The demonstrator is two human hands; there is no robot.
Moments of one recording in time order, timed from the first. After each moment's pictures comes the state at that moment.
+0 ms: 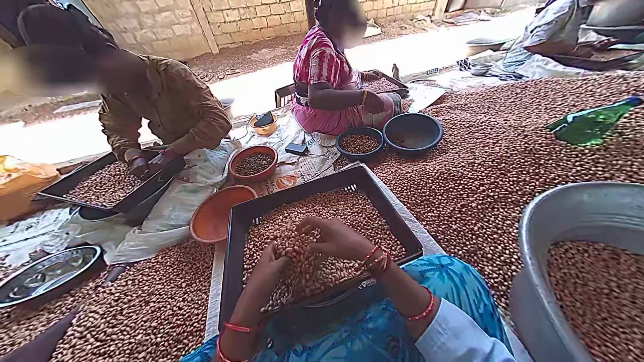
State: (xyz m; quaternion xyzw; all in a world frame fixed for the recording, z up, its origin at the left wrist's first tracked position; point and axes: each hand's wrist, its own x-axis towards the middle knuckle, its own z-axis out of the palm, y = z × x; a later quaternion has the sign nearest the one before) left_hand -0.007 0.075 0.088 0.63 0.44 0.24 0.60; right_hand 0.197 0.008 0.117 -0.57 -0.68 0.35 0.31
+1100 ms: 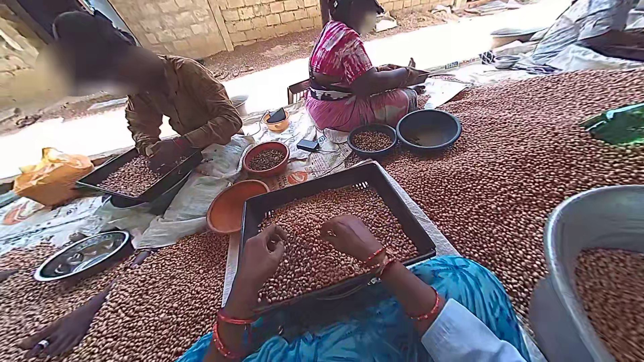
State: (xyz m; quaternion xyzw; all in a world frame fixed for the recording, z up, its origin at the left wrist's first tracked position) left_hand -0.033 0.095 0.116 0.83 0.44 0.19 0.29; right_hand 0.193 0.013 0.102 -0.66 -0.70 0.19 0.16
